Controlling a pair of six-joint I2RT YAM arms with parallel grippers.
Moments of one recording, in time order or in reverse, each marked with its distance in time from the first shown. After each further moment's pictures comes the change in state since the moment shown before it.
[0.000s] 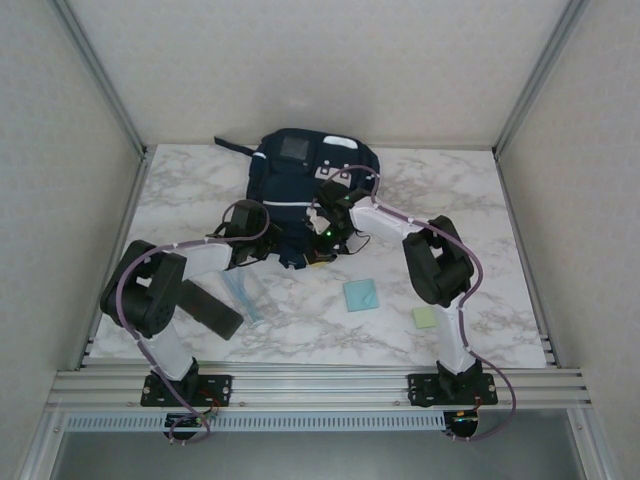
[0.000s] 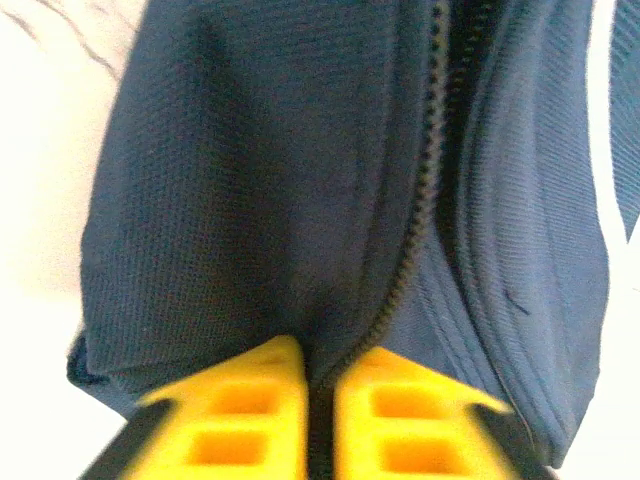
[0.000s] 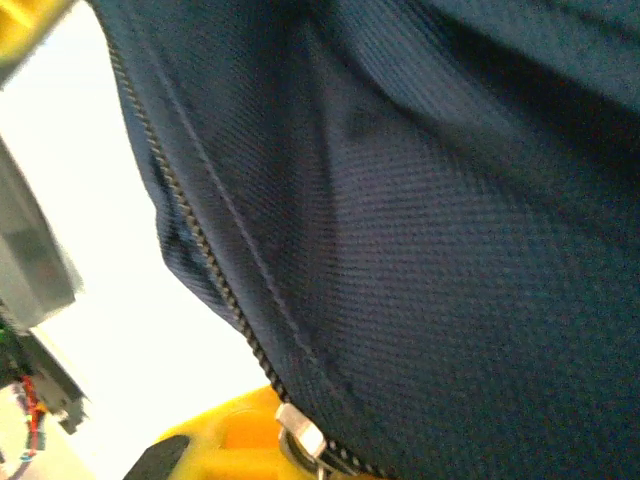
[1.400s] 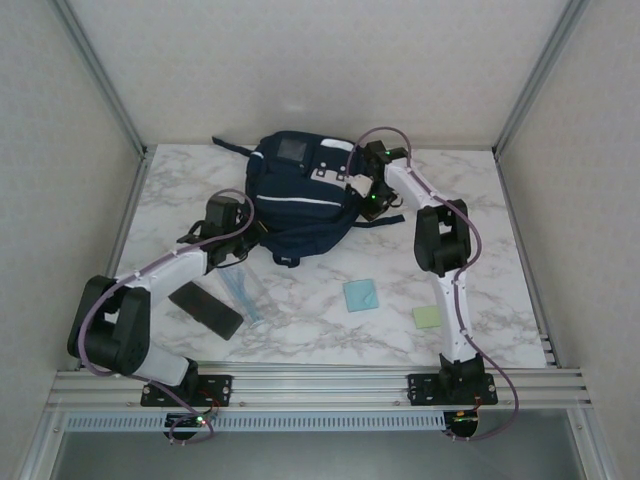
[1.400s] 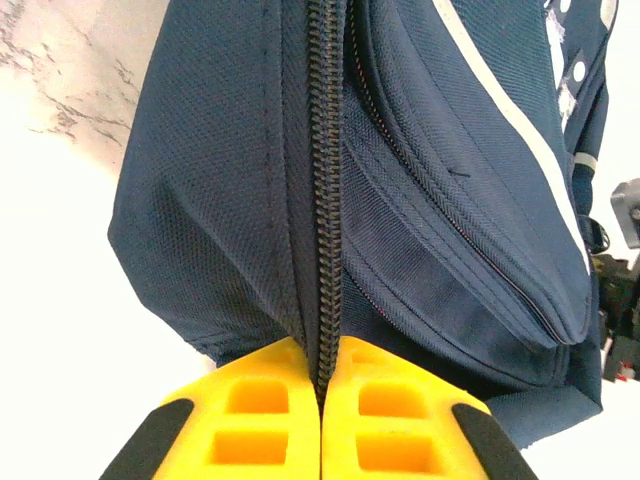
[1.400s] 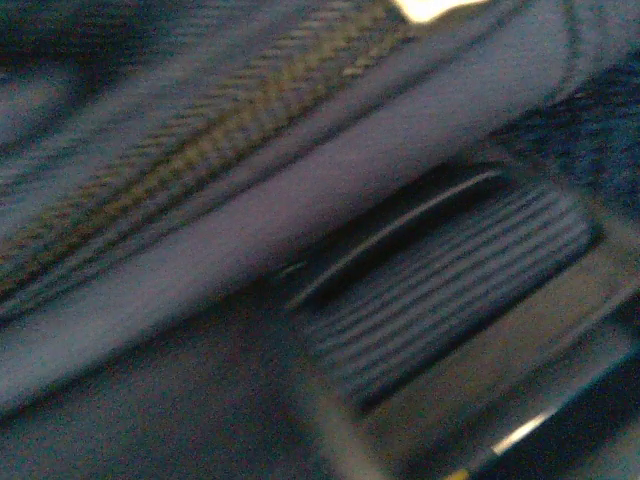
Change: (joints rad) left arm 0.087 -0.265 -0.040 -0.205 0.057 0.344; right arm -0.315 0.320 0.556 -0.281 0.443 -0.709
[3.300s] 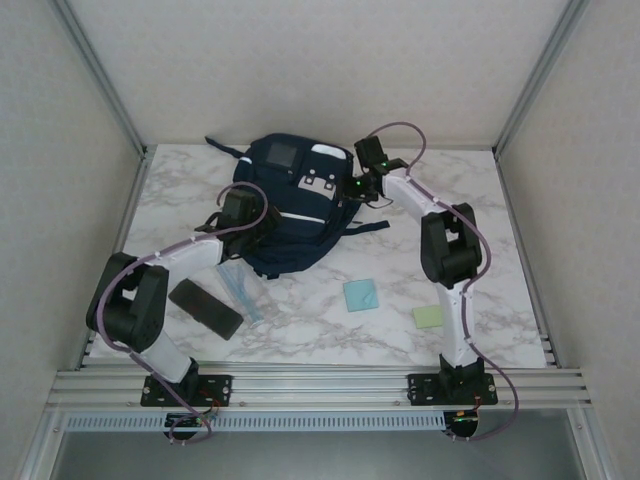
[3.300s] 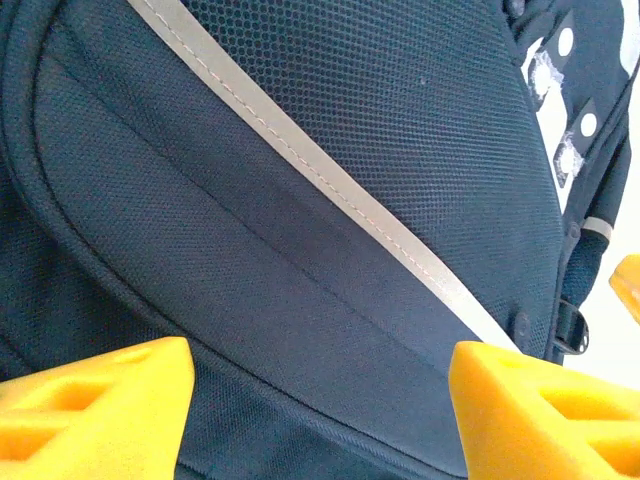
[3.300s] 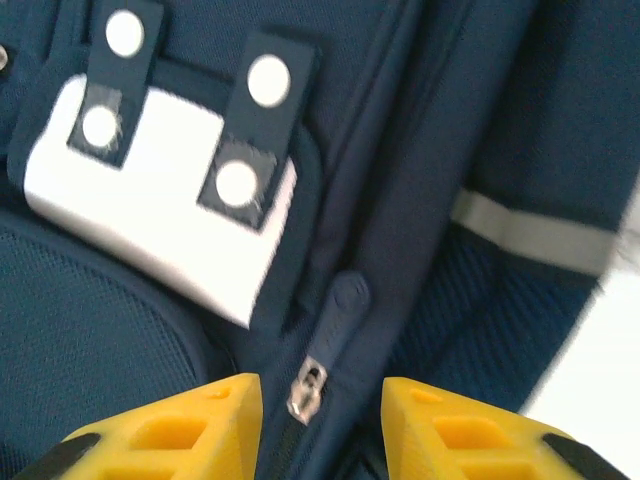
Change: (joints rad) left arm -0.066 0.164 0.103 0.049 -0.143 0.006; right arm 0.071 -0.185 -0.275 0.547 -0.117 0.823
